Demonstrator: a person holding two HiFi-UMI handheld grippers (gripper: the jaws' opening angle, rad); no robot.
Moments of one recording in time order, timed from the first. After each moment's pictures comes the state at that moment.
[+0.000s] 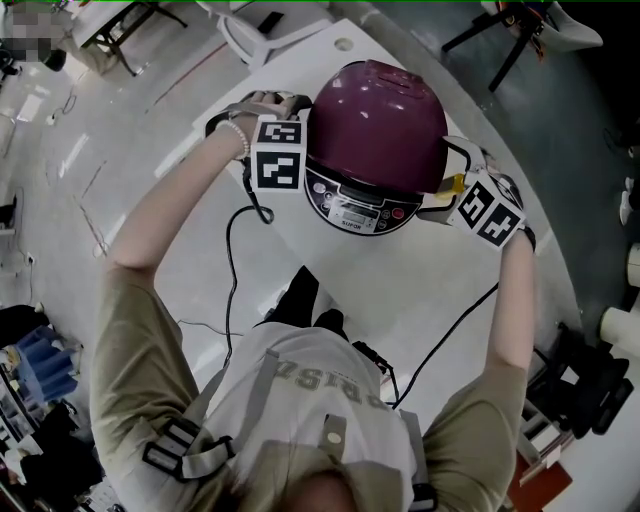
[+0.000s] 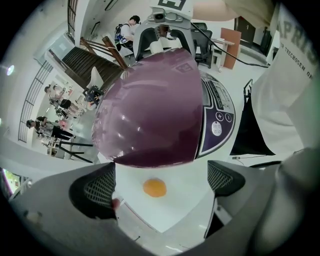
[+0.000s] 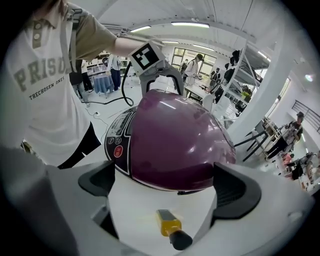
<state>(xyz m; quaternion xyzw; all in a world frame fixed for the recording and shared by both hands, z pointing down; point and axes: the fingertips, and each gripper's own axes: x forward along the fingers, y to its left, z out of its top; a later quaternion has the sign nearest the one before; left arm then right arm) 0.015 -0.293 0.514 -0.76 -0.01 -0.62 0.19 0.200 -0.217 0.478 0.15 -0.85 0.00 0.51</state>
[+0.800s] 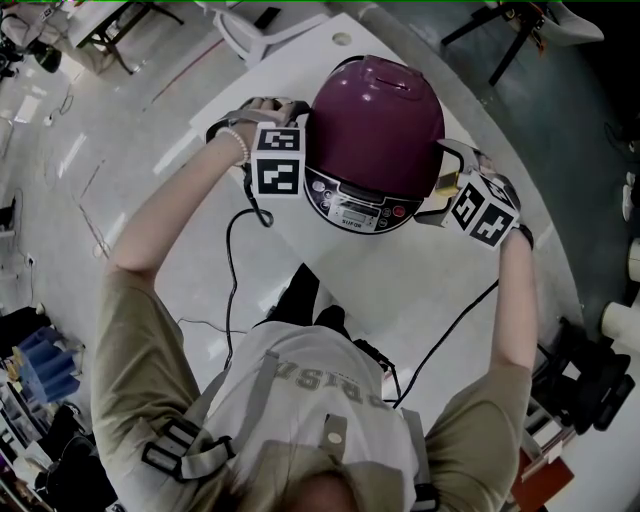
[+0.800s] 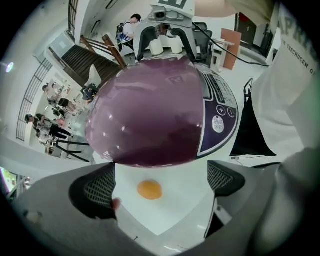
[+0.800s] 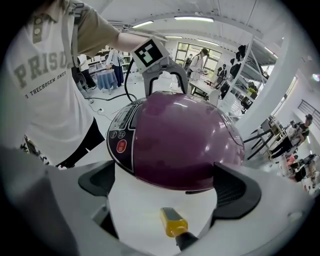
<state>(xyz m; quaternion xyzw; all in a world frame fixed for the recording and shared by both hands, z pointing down) 0.014 -0.284 0.536 -0.76 -0.01 -0.62 0.18 0.201 -0.203 0.500 0.12 -0.83 0.01 0.54</state>
